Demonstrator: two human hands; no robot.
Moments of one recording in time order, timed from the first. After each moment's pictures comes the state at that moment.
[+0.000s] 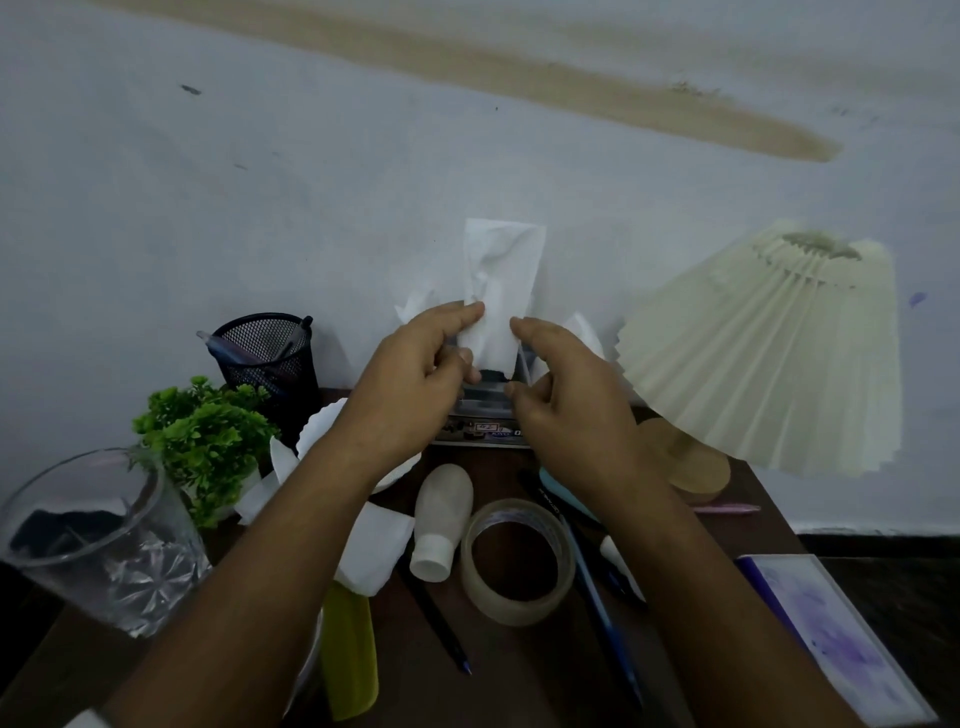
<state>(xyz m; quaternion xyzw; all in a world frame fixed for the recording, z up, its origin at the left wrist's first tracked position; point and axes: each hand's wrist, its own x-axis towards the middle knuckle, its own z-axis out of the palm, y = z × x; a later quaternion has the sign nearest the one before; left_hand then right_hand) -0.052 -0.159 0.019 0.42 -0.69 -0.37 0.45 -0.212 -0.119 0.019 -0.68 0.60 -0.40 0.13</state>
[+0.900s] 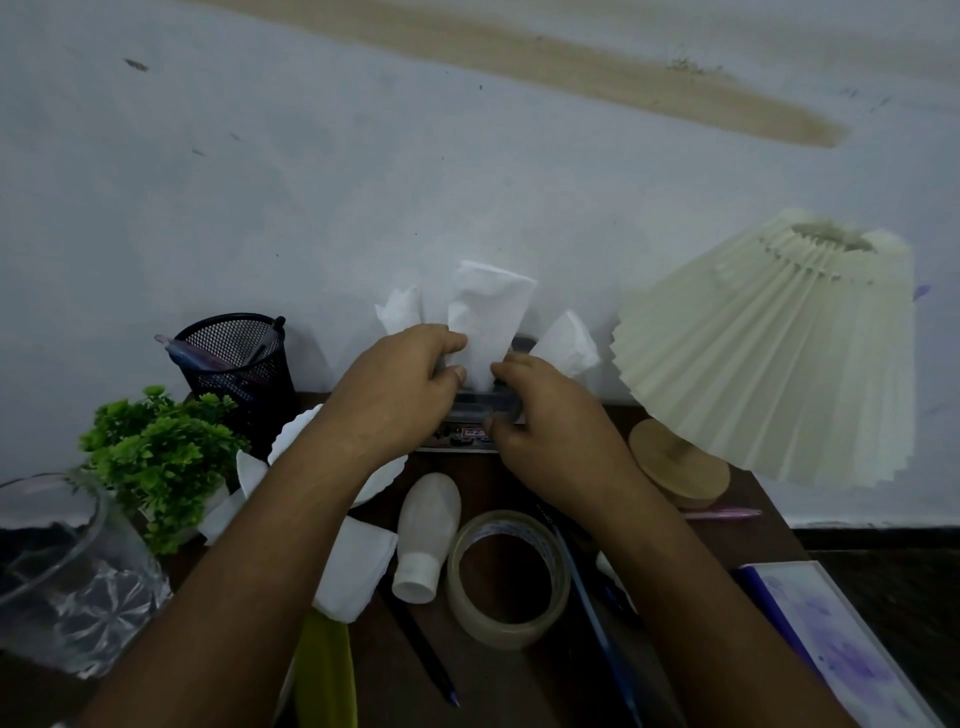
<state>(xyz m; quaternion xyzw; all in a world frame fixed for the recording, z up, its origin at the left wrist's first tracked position) -0.059 -0.179 0.022 0.53 -0.76 -0.24 0.28 -0.216 -0.131 0.008 -0.72 0.63 -0.26 0.11</state>
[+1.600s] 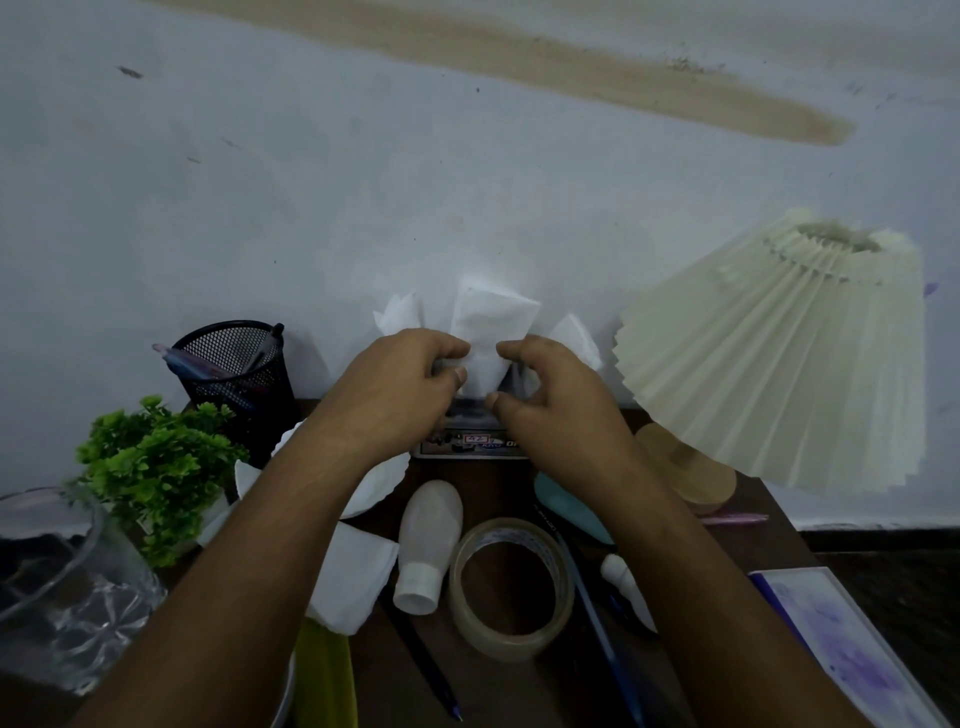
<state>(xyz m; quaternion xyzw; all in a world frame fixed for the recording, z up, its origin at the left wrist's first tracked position) -0.059 -0.179 0.030 0.53 -0.75 -0.28 0.27 -0.216 -0.141 0.016 -0.64 0.65 -0.36 0.18</state>
